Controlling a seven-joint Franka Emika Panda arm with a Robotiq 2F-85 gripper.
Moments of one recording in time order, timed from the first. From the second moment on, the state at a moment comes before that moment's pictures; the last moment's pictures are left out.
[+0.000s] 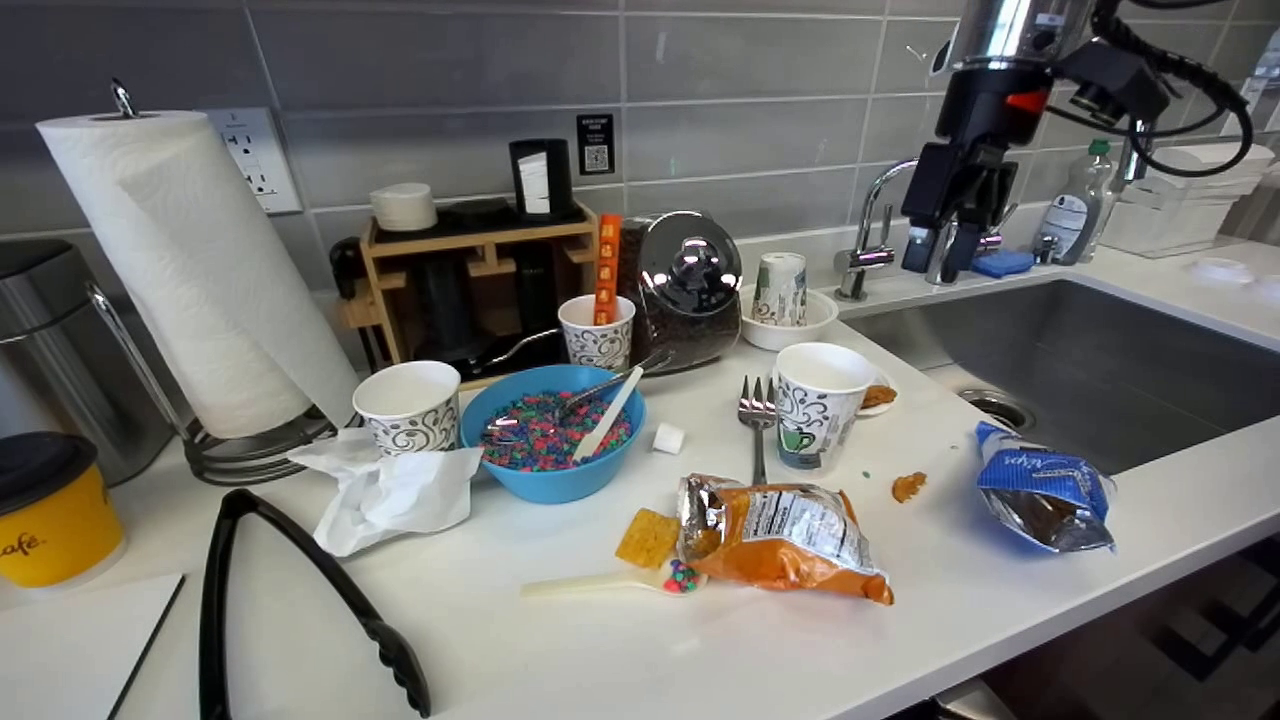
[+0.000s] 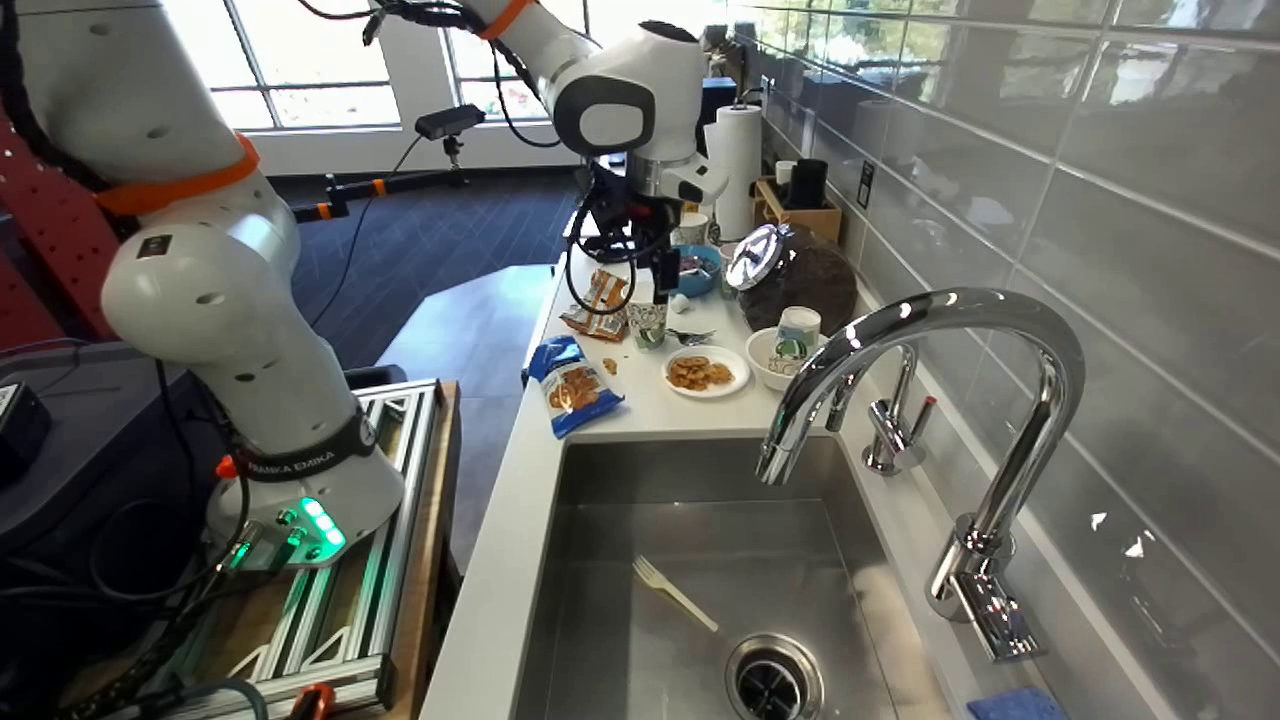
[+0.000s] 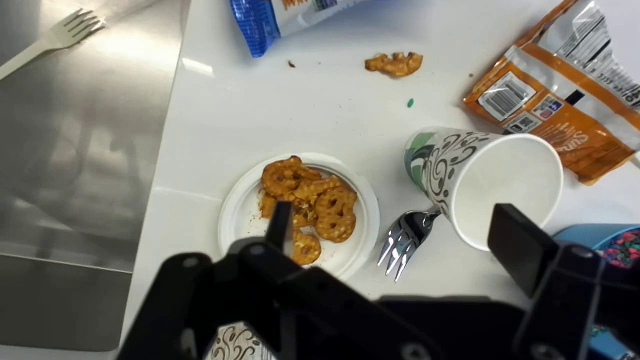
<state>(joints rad) 0.16 -0.06 0.15 -2.45 0.30 2.40 -0.01</state>
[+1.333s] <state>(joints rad) 0.23 0.24 0.21 -2.31 0.29 2.61 0.23</state>
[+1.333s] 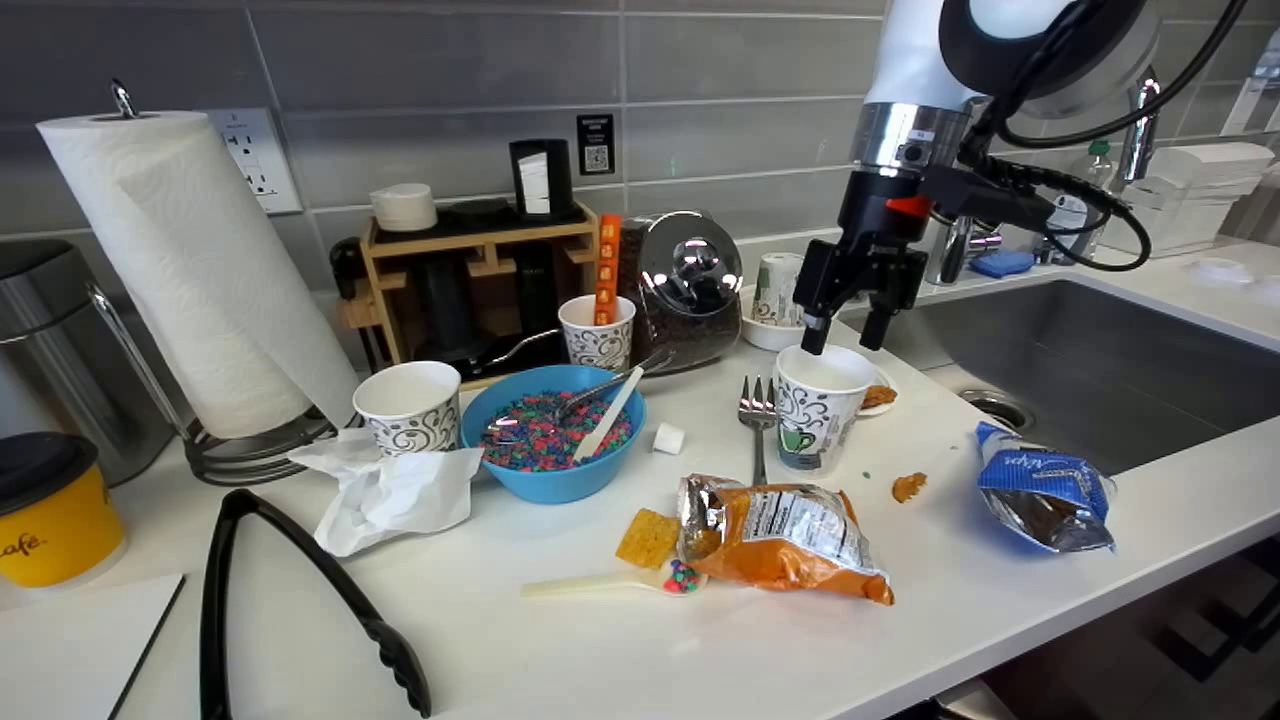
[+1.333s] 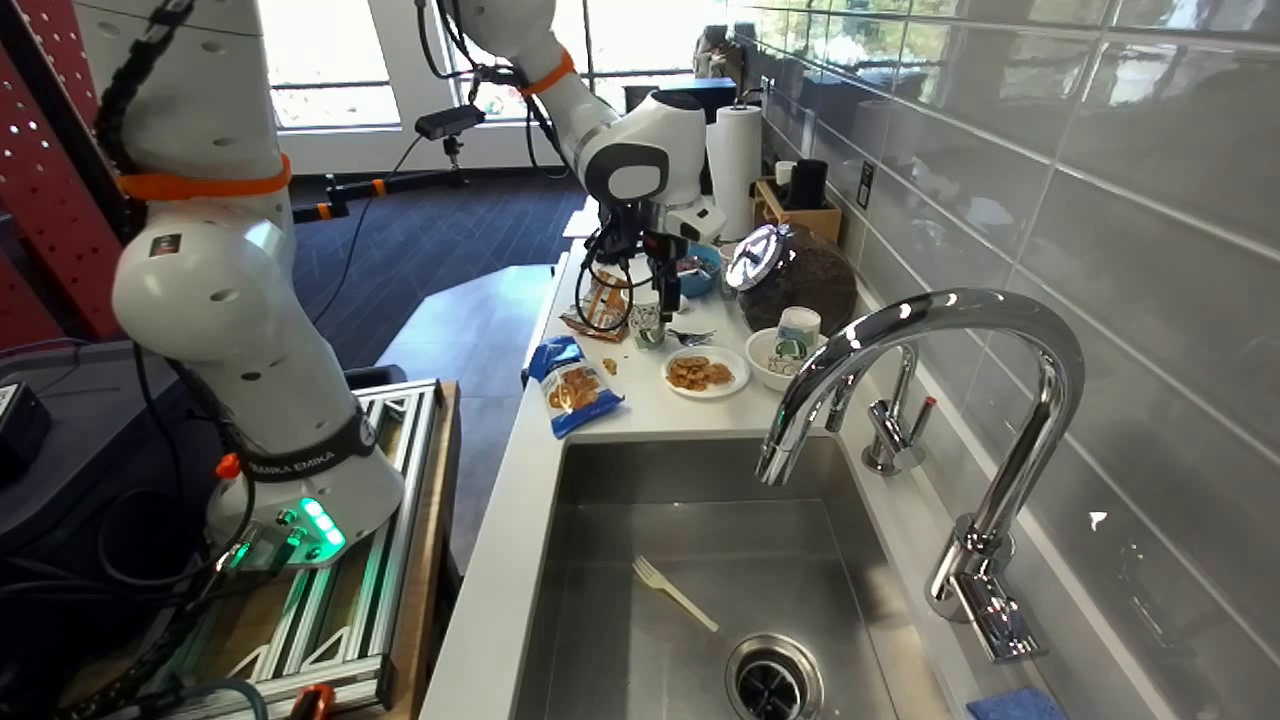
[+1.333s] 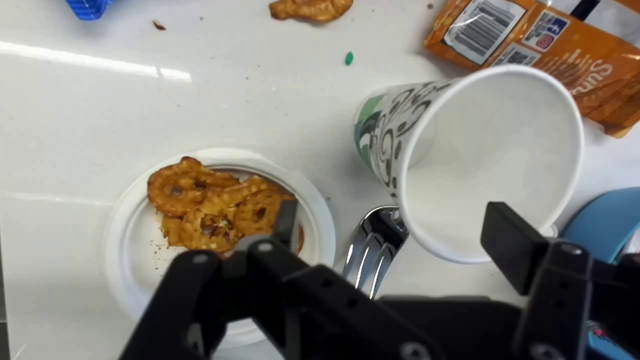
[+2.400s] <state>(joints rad) 0.27 0.23 0.21 -2.29 0.21 2.60 0.25</state>
